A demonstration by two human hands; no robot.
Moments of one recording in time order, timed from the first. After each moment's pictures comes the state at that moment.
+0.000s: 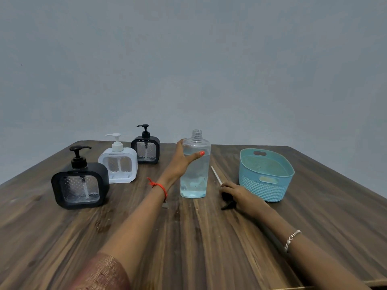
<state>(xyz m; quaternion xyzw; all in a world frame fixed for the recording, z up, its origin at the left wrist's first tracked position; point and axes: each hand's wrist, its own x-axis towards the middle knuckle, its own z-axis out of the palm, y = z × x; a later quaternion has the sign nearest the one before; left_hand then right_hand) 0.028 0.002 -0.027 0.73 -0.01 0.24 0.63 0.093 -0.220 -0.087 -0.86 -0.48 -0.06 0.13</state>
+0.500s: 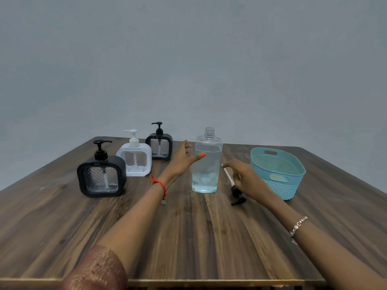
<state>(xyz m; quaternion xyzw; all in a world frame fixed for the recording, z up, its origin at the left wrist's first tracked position) -0.010 0.016 -0.025 0.79 0.02 0.23 0.57 0.064 -0.192 -0.040 -0.80 -0.49 -0.22 0.26</state>
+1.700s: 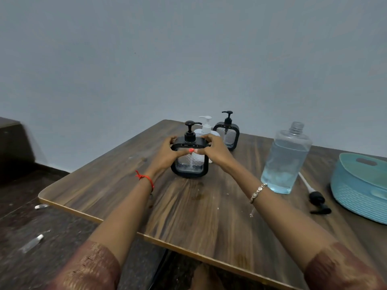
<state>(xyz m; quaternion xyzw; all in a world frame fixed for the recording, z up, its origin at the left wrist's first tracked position) -0.143 0.190 -0.065 0.73 0.20 0.35 0.55 -0.042 0.065 -0.024 -0.75 -0.45 0.10 0.48</state>
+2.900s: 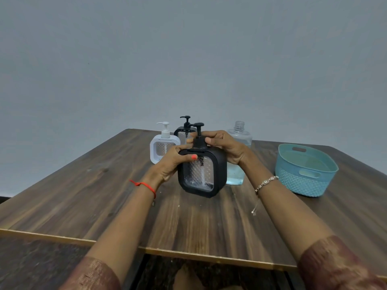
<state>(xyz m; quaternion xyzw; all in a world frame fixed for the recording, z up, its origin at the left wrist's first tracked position) -0.107 0.074 -0.031 0.69 -0.04 0.17 0.70 0.008 -0.070 0.019 -0.50 -0.52 0.36 0.58</state>
